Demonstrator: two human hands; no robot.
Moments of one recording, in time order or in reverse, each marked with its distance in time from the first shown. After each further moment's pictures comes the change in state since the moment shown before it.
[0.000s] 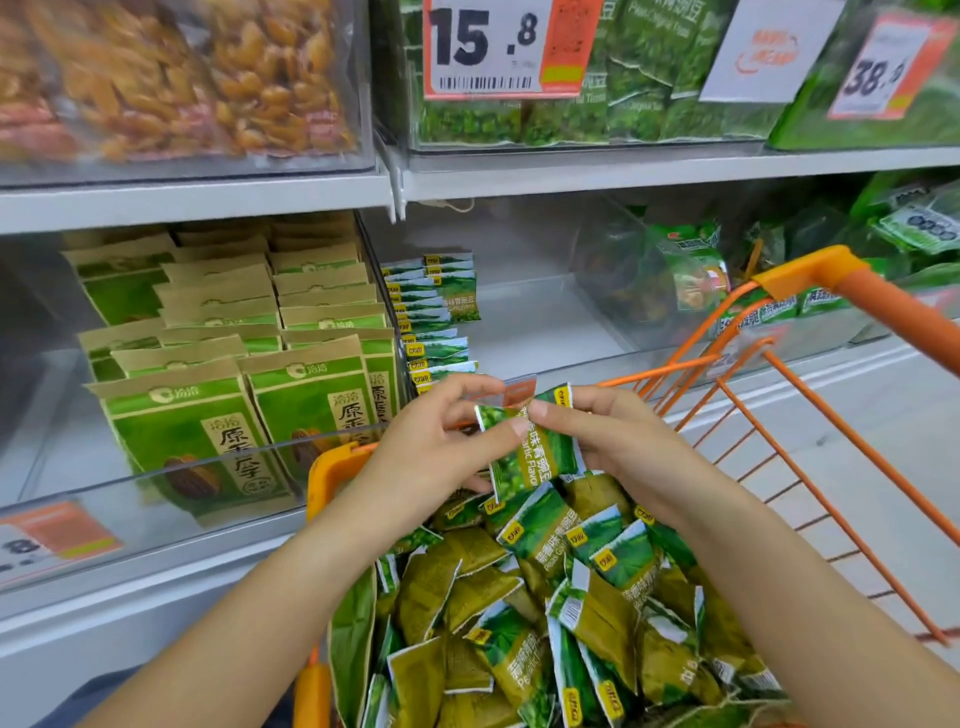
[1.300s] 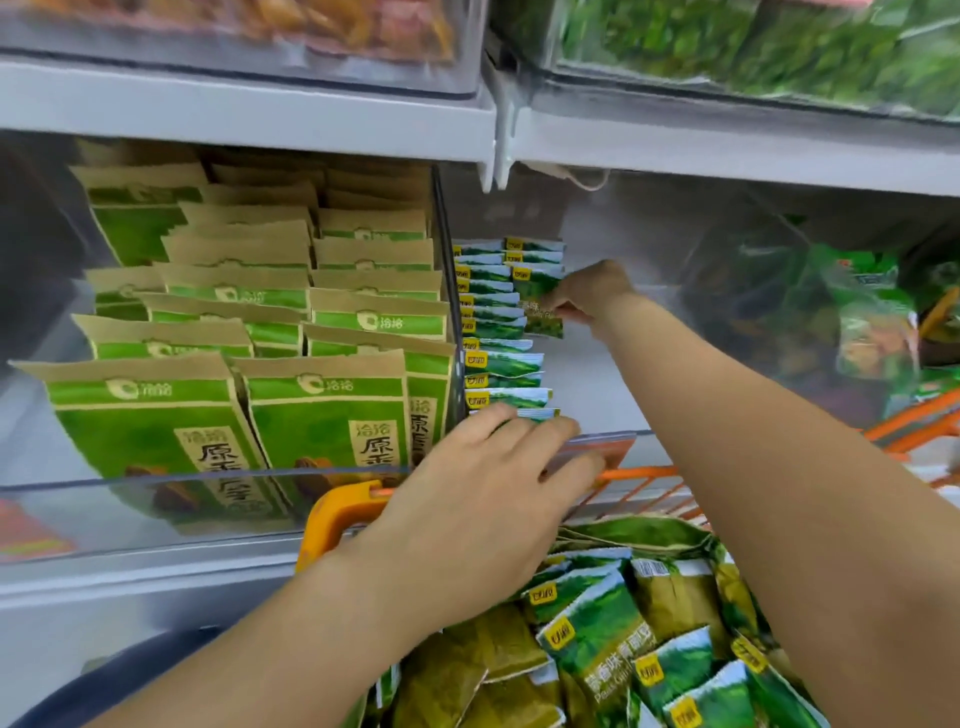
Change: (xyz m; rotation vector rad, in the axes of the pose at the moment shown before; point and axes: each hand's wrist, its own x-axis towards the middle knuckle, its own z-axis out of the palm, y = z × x) left_hand 0.042 -0.044 -0.014 1.441 0.093 0.724; right_hand 0.278 -0.008 -0.011 -0.448 0.309 0.244
